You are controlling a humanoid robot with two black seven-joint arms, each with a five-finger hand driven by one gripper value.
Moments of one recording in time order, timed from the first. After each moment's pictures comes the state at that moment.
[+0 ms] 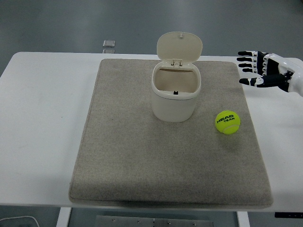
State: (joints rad) left arm 0.05 0.00 -0.28 -0.08 0.18 -0.11 -0.01; right arm 0.79 -0.68 0.65 0.99 -0.78 0.37 0.24
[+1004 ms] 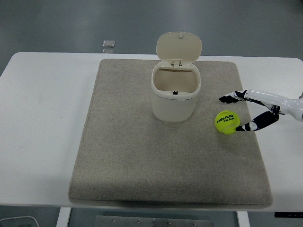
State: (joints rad) left arm 0.05 0.00 -0.28 -0.08 0.18 -0.10 -0.01; right arm 0.75 -0.79 0.53 1.22 -1.30 0.34 0.40
